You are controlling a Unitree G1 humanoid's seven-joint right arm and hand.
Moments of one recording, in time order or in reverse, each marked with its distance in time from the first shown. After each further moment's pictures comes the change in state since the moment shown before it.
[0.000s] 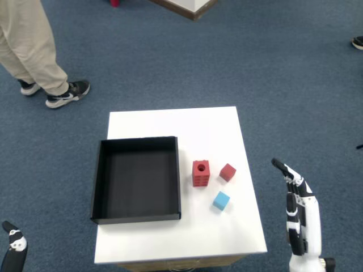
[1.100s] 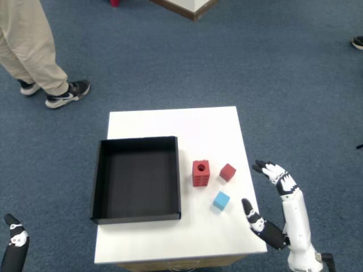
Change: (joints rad) arm 0.035 -0.058 -0.032 -0.177 -0.196 0.556 -0.014
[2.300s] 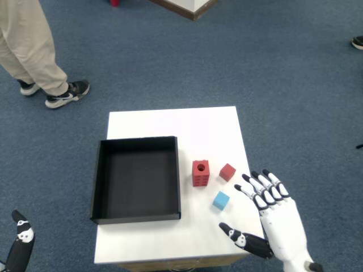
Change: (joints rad) arm -0.018 0.076 -0.003 0.113 -0.309 0.447 -0.149
